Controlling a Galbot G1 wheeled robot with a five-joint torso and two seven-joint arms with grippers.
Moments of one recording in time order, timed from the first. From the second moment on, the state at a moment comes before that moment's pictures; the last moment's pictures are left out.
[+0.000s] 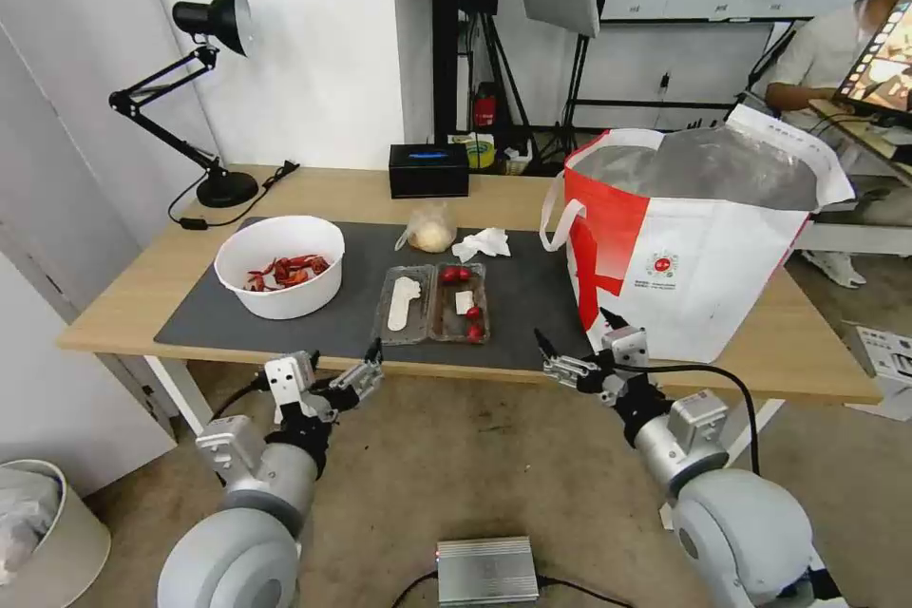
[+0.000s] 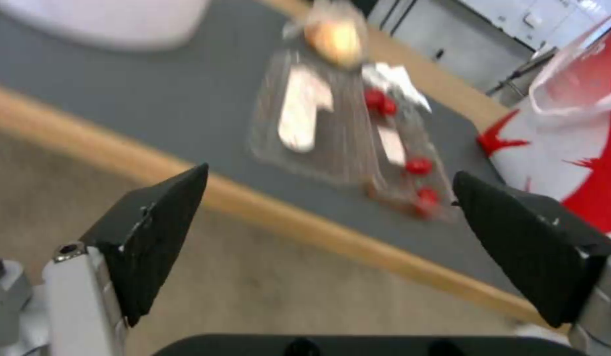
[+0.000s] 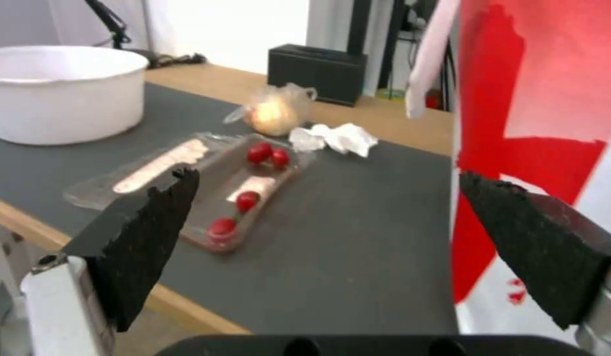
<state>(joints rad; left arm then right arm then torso) 1.51 -1.33 -0.40 -2.40 -0.81 0.51 -0.45 -1.41 1.22 0.44 2.27 0.21 -0.37 -0.10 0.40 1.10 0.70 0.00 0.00</state>
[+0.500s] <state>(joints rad) 1.45 -1.36 -0.42 -2.40 -1.19 0.56 -0.64 -1.37 1.20 0.42 2.25 0.24 -0.36 -0.11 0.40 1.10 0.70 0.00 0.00</state>
